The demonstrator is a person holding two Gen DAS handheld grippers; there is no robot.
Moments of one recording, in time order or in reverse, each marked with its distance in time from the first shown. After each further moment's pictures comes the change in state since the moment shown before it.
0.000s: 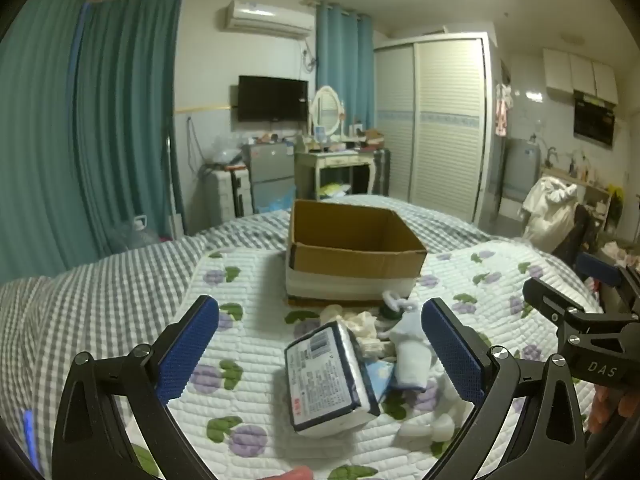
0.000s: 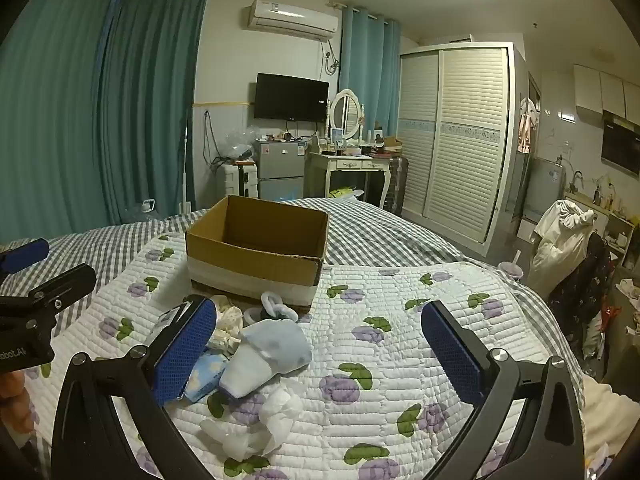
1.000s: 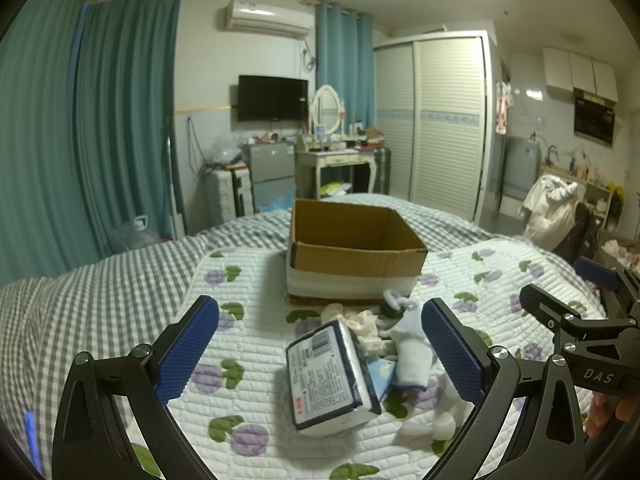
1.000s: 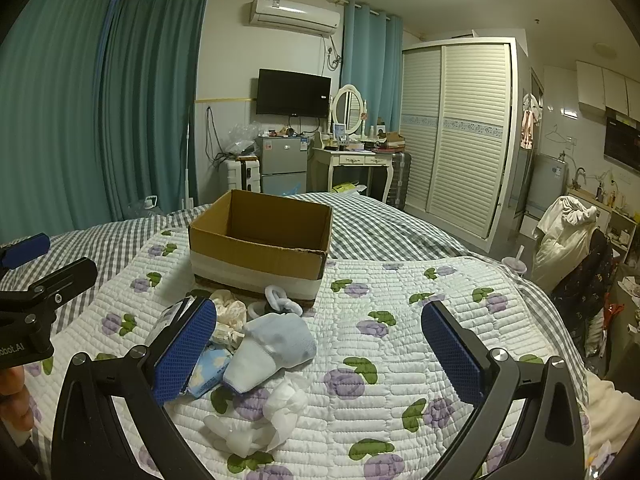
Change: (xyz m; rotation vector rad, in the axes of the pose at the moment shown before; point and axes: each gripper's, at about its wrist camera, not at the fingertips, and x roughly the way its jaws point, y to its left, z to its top) left arm -0.001 0.000 0.000 0.003 0.005 0.006; right arm 0.003 0.004 -0.003 0.002 0.024 0.009
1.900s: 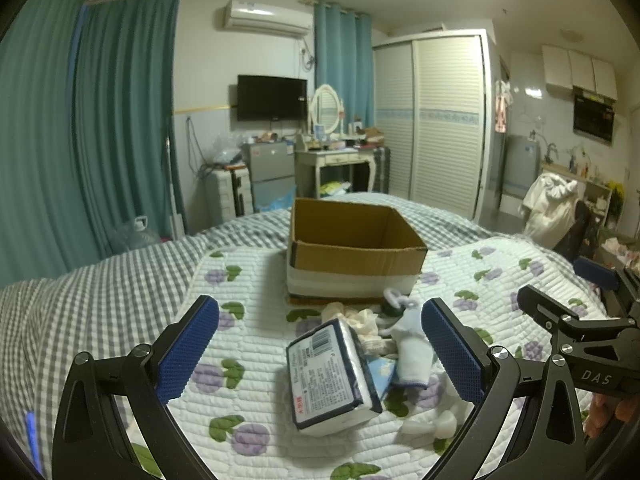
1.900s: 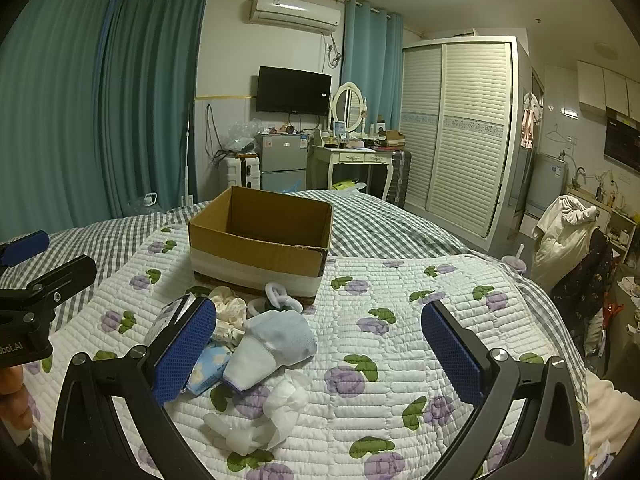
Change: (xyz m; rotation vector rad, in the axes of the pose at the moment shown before) left arm 0.000 0.000 -0.001 0.007 0.002 0.000; right arm 0.001 0.001 -0.002 -0.001 0.007 0.002
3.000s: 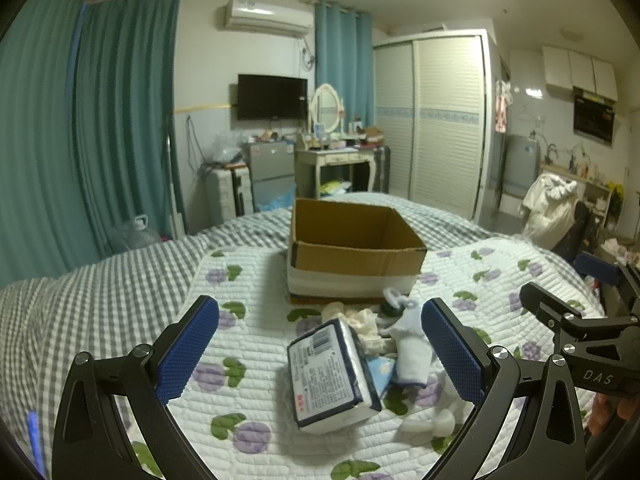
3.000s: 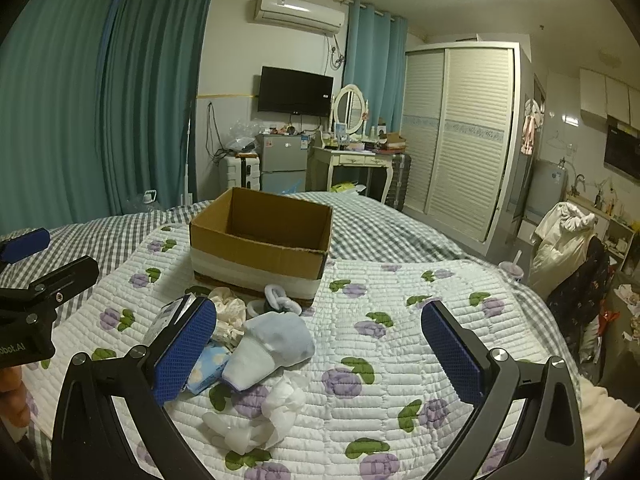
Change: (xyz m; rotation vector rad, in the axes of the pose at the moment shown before) left arm -0.004 0.001 -0.003 -0.004 -0.008 0.000; right arm -0.008 0.002 0.004 -0.027 -0.006 -0.014
